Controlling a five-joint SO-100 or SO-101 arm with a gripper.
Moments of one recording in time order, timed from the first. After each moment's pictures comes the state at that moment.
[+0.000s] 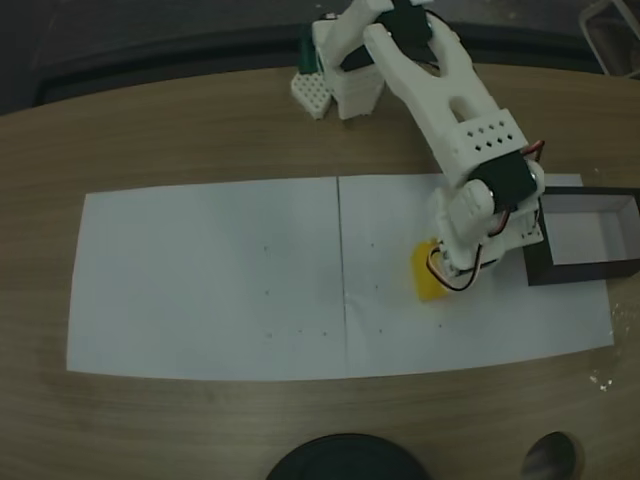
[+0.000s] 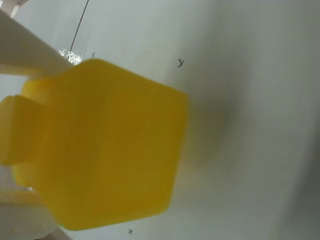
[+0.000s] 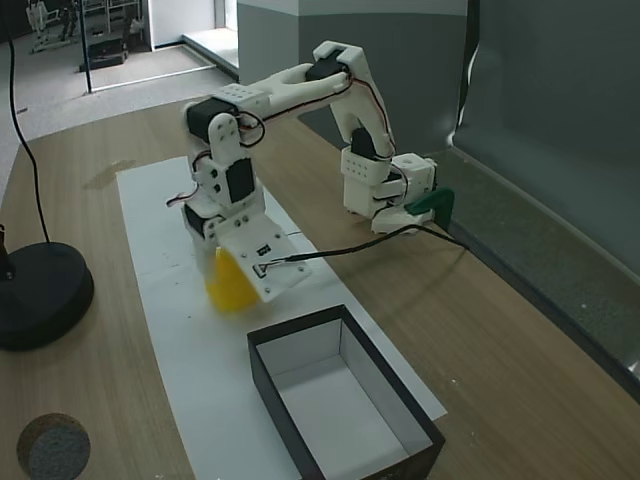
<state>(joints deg) -18.6 66.5 60.6 92.9 4.2</state>
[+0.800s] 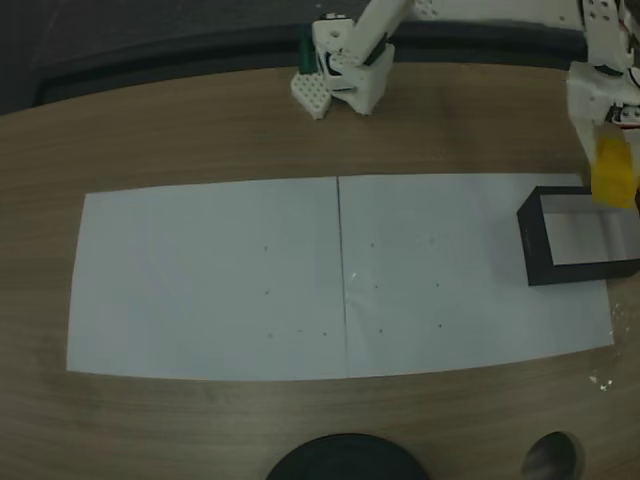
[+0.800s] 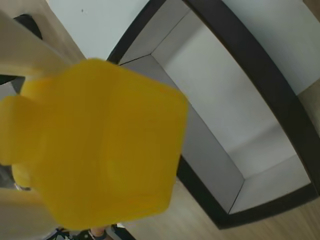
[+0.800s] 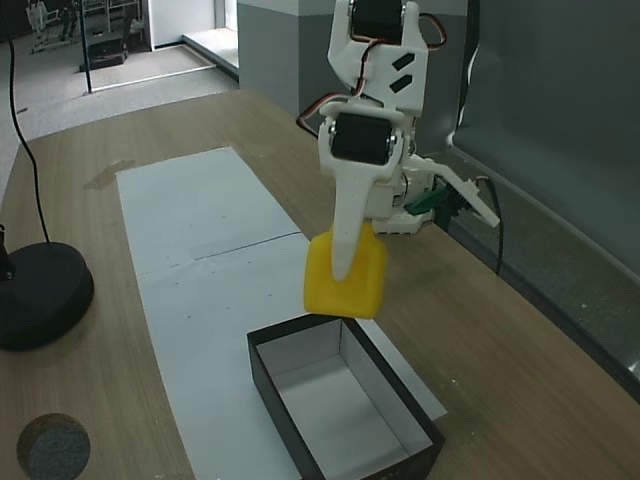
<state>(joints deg) -49.7 69.5 36.7 91.9 -5.1</state>
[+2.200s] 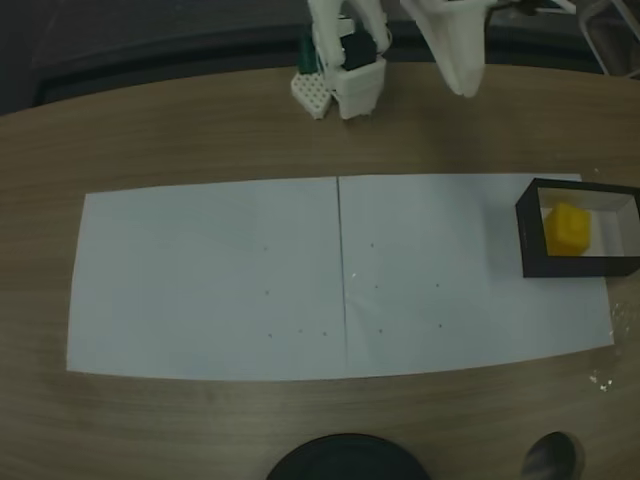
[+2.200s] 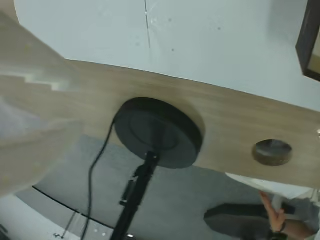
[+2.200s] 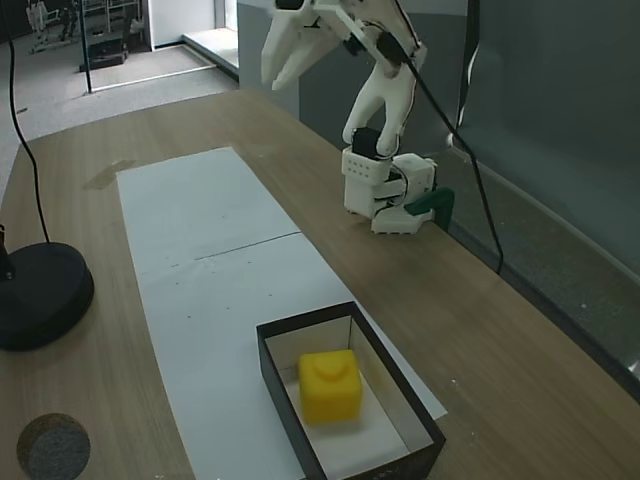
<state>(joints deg) -18.3 133.0 74.4 97.7 4.1</state>
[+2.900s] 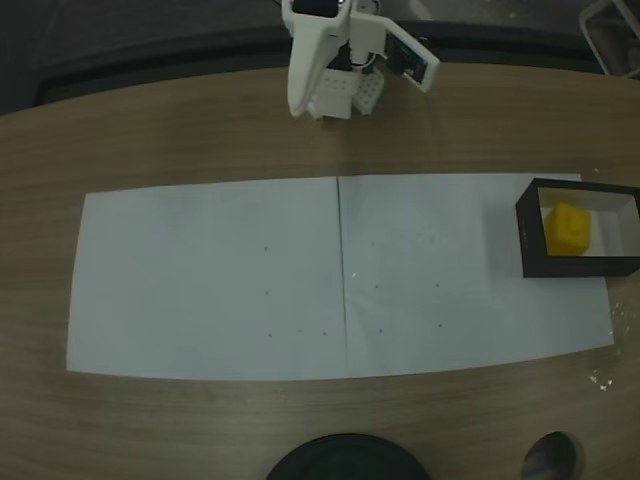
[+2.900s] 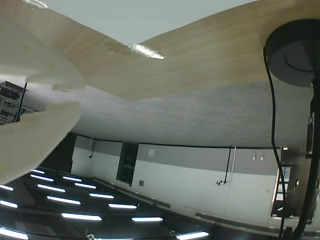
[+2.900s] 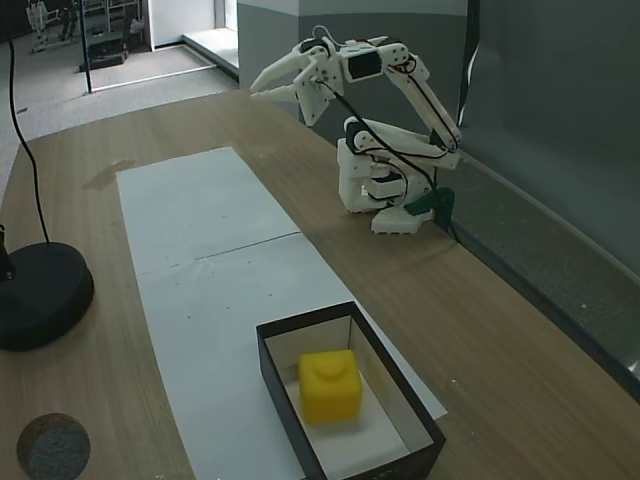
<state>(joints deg) 16.4 197.9 145.9 63.6 -0.9</state>
